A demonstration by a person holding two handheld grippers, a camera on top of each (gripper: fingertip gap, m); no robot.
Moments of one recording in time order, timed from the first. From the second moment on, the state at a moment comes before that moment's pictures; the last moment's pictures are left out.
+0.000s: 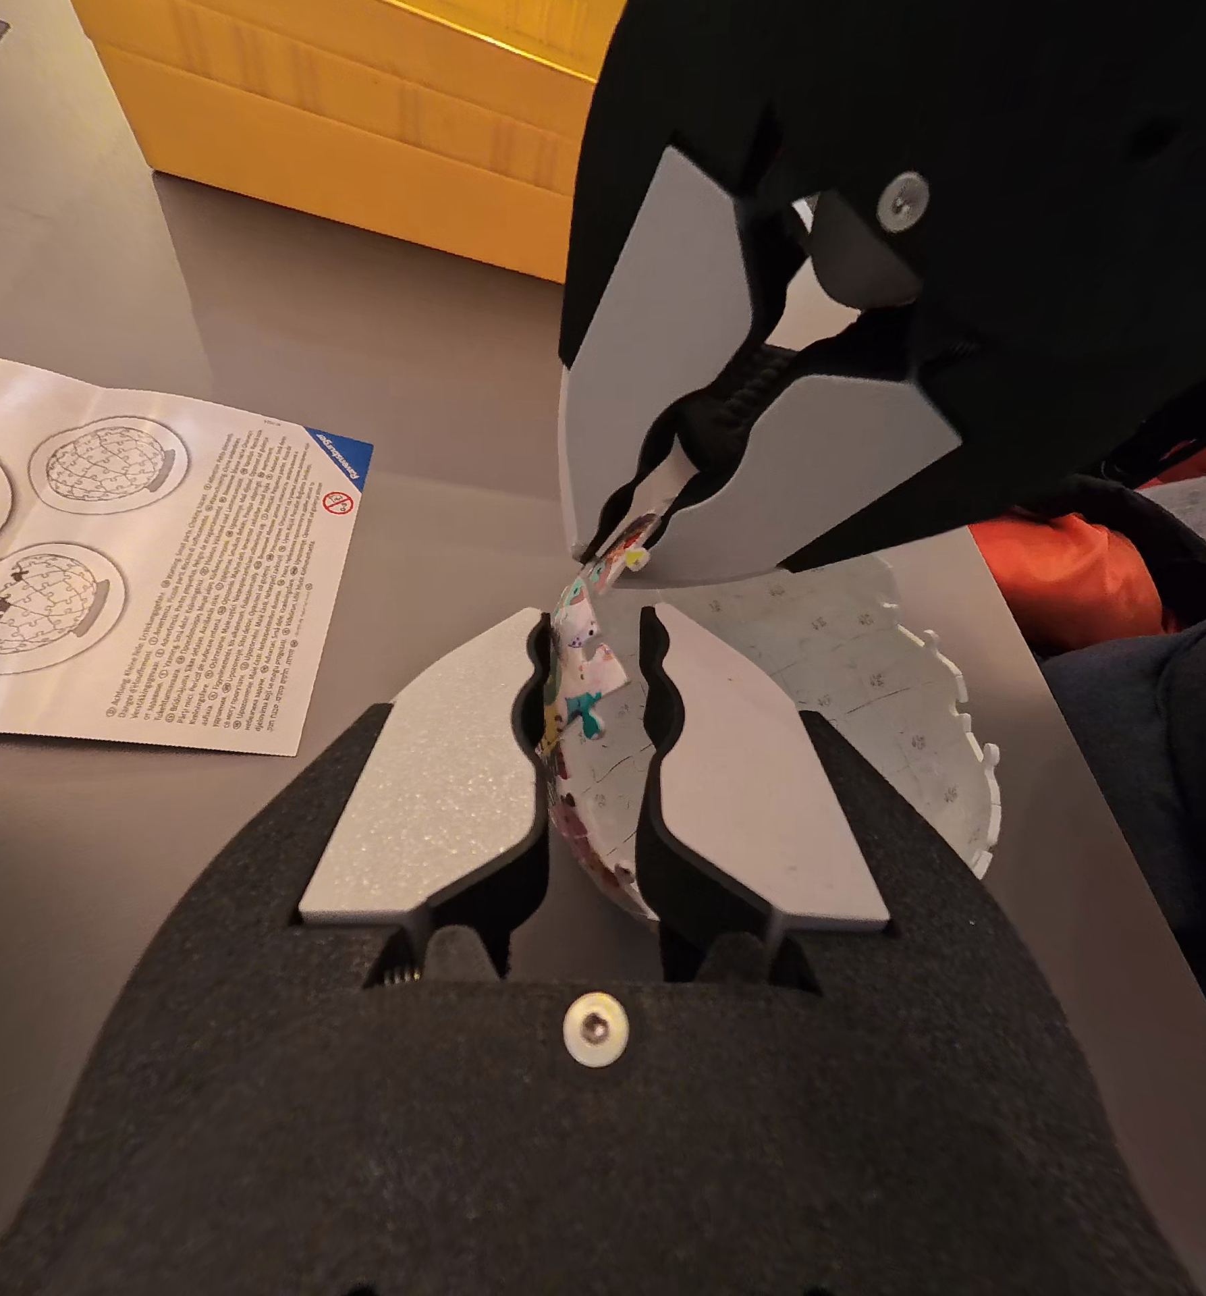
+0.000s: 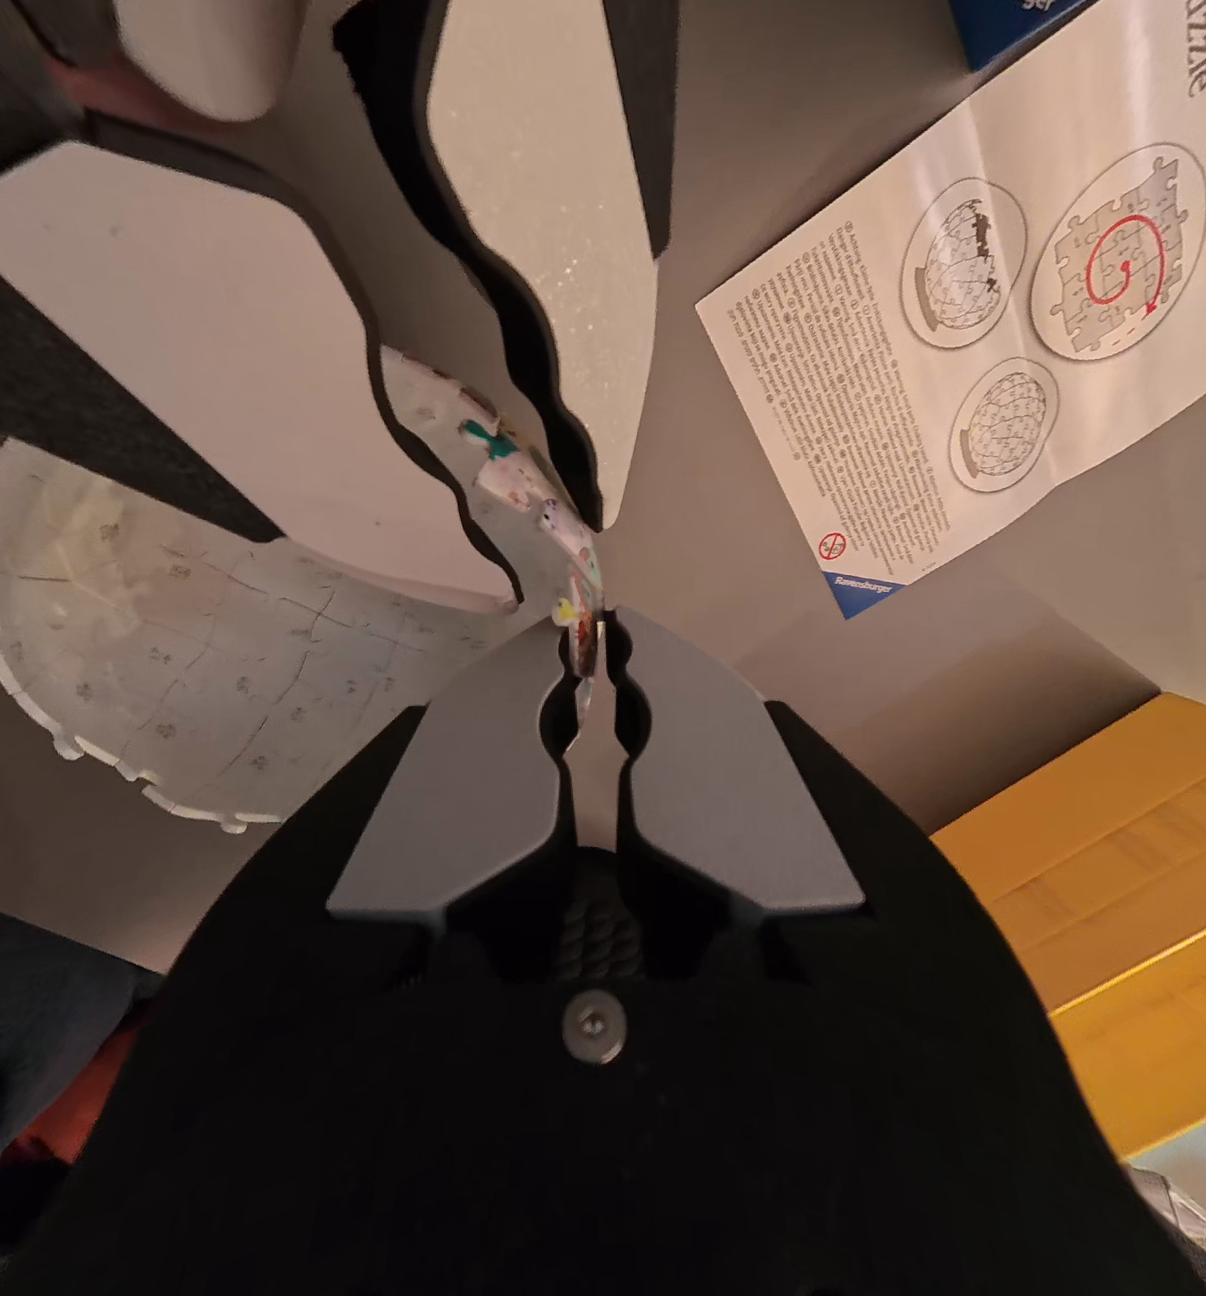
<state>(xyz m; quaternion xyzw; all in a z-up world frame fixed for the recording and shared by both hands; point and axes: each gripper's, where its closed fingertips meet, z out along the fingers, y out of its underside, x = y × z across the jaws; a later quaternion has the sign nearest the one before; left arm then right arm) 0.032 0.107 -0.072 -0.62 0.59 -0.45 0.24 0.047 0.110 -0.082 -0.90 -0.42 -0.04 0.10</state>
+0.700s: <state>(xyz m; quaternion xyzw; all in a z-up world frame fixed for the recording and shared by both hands) 0.033 0.107 -0.070 -0.62 0.59 -0.46 0.23 0.045 0.111 -0.078 -0.90 -0.42 -0.03 0.12</state>
